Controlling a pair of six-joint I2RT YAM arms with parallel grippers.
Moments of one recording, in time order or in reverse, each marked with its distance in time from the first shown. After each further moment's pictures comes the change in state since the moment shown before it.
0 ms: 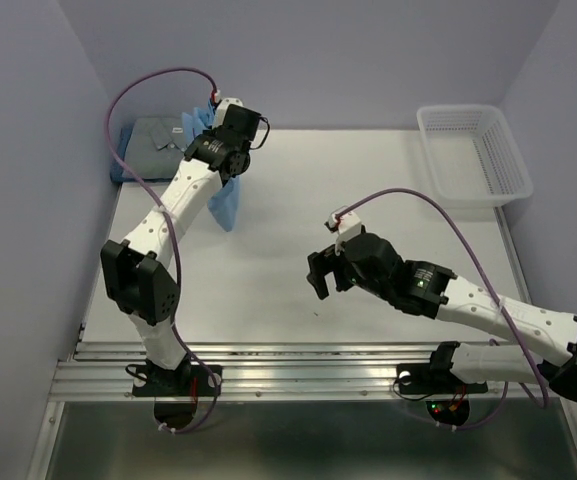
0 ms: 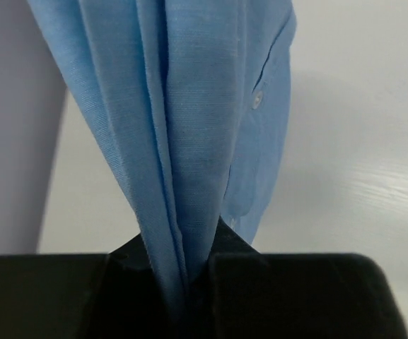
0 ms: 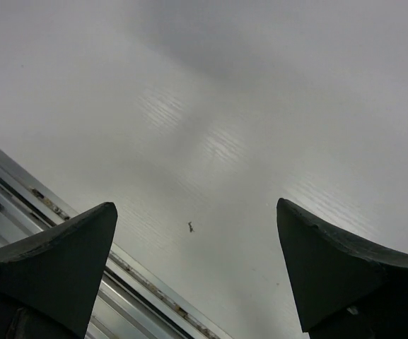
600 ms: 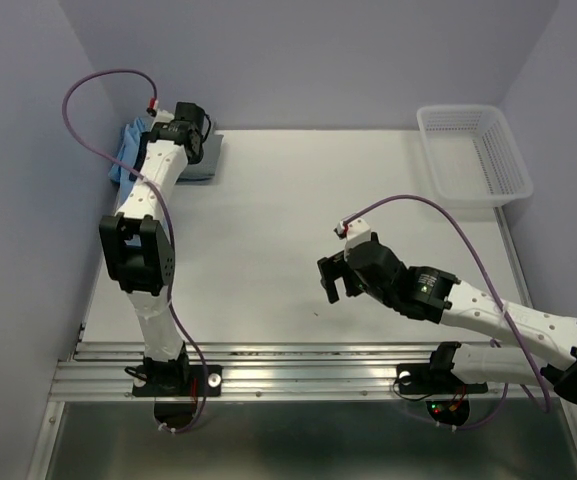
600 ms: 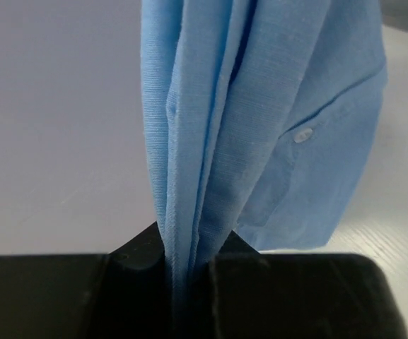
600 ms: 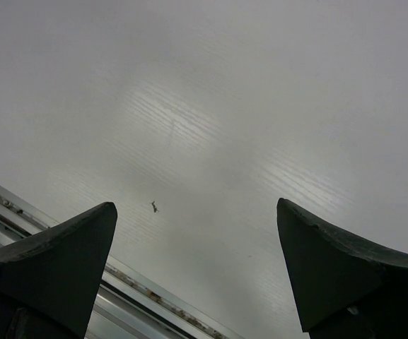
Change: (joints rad) left arm 0.288 0.227 0.154 -0.244 -0.452 0.126; right arm 0.000 -0.066 -0.074 -0.089 0.123 0.032
